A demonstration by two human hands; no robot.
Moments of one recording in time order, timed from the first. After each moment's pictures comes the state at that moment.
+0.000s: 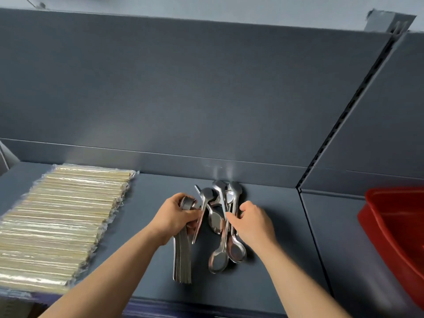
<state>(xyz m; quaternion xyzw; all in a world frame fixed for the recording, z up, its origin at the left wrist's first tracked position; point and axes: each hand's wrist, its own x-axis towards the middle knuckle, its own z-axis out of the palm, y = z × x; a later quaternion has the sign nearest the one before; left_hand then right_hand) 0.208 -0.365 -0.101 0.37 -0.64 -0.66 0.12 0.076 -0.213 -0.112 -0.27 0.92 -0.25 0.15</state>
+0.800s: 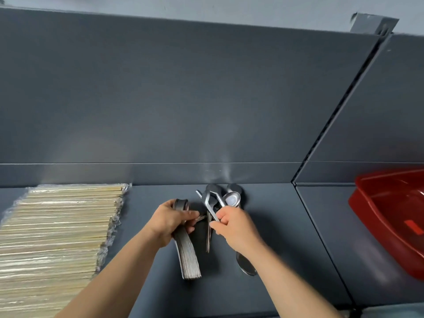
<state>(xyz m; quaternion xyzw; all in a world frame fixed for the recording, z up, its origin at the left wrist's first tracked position) 0.204 -0.413 -0.111 0.38 -0.52 -0.76 0.05 0.116 -0.250 -0.111 -0.29 0.86 -0.36 0.21</state>
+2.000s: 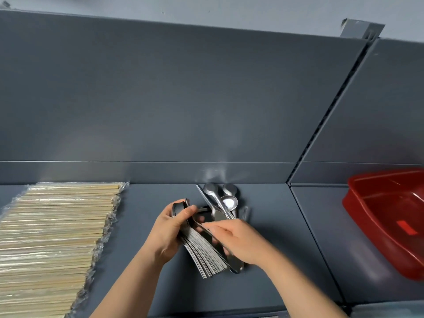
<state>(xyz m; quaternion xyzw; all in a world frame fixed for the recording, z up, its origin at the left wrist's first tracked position) 0.220 -0.373 -0.110 0.29 -0.45 -0.83 0.14 0.122 -0.214 -0.097 -0.40 0.77 -0.37 0.33</state>
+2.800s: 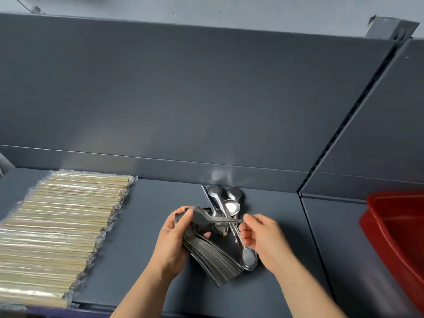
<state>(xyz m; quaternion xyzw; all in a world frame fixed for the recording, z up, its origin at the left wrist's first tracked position) 0.221 -0.330 -0.115 0.30 -0.36 -0.85 0.26 0.082 -0.193 -0.099 -0.02 0.66 -0.65 0.37</state>
